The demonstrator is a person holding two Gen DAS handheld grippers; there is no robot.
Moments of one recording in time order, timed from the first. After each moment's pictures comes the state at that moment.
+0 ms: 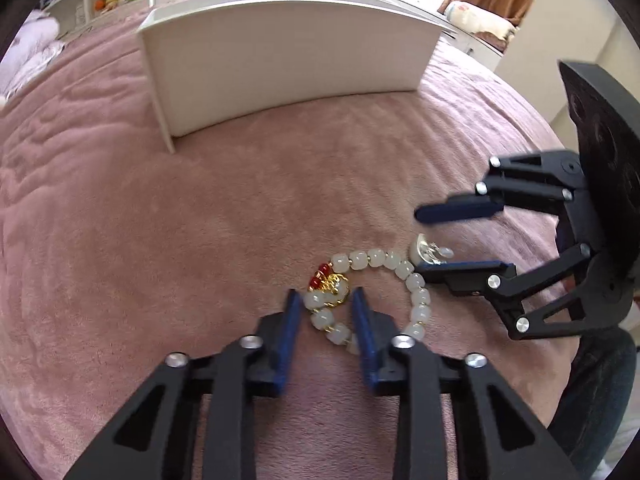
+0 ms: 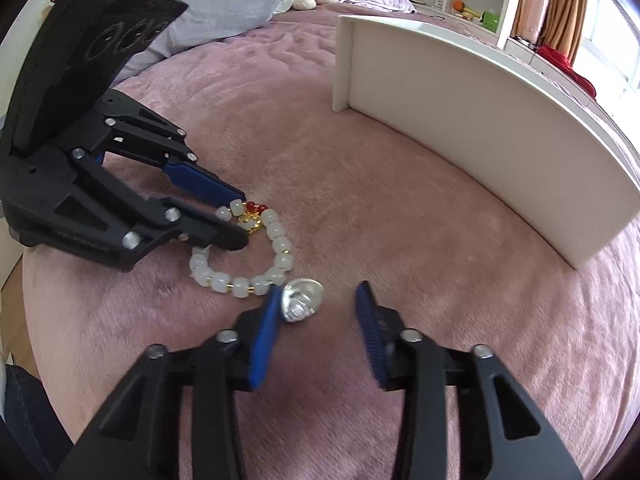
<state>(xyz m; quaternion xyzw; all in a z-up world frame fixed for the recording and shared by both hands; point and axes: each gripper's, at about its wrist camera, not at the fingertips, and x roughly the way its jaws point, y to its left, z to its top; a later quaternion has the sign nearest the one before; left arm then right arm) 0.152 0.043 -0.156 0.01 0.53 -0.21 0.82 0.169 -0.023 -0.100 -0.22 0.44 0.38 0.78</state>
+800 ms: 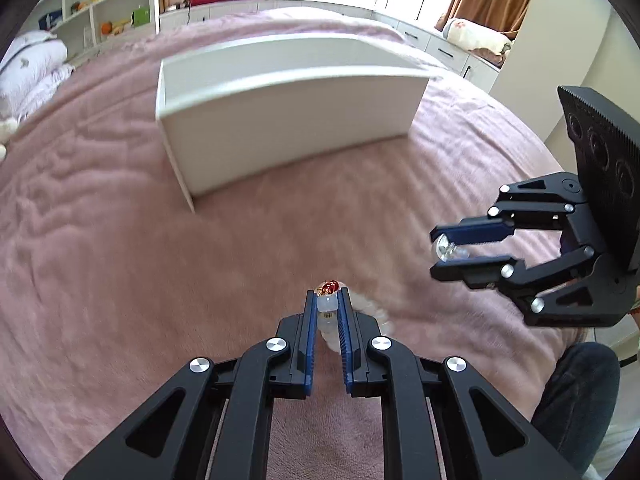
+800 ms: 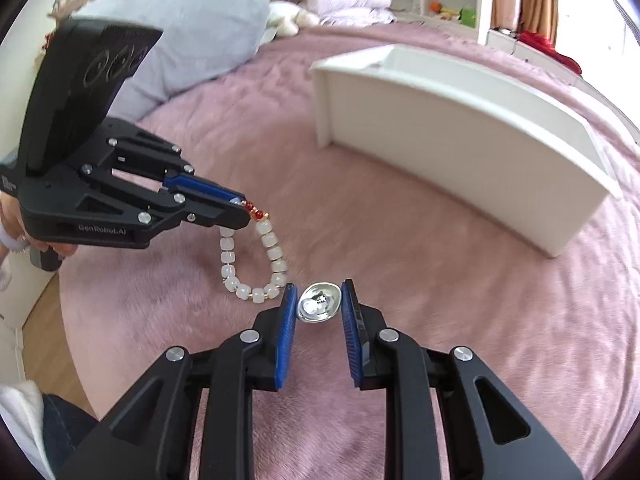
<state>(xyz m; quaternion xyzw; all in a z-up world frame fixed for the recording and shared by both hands) 0.147 0.042 -0.101 0.03 0.48 -0.21 0.85 0.170 -0.062 -0.055 -0.14 0.44 0.38 0.80</state>
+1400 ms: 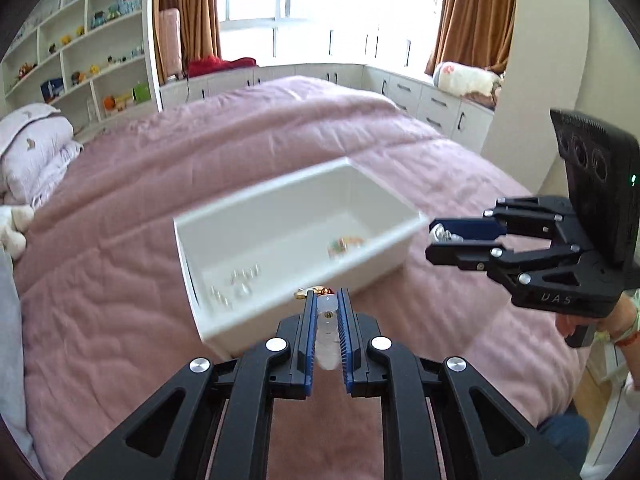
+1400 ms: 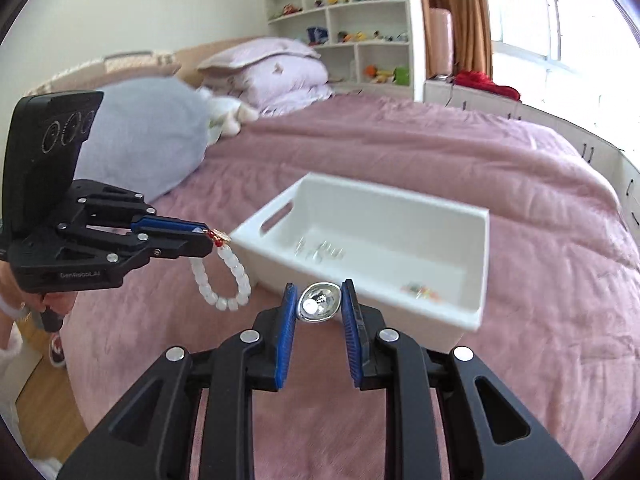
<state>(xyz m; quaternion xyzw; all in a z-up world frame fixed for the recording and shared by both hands) 0.211 0.018 0.027 0.06 0.38 -0.20 0.90 0.237 -0.119 0.057 -0.06 0.35 0.32 0.88</state>
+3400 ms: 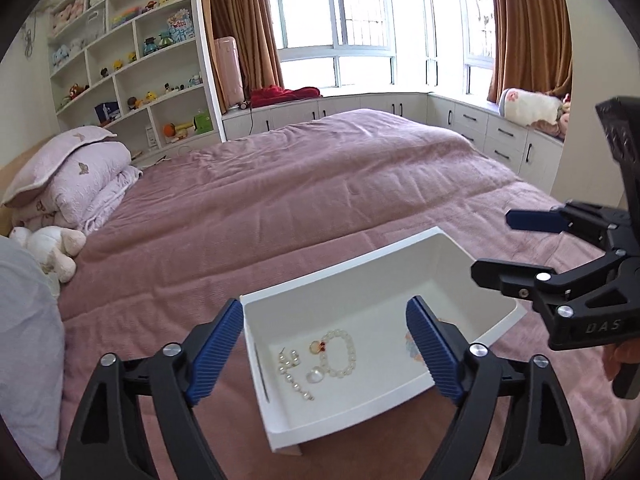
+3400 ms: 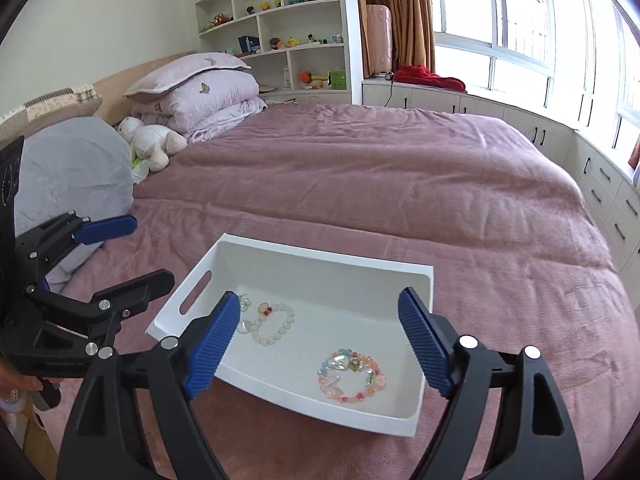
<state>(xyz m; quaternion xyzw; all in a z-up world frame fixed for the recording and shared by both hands) 0.288 0.017 0.038 0.08 0.34 -0.08 0.94 0.338 -0.105 0.076 -0.05 0.36 0.21 0.91</state>
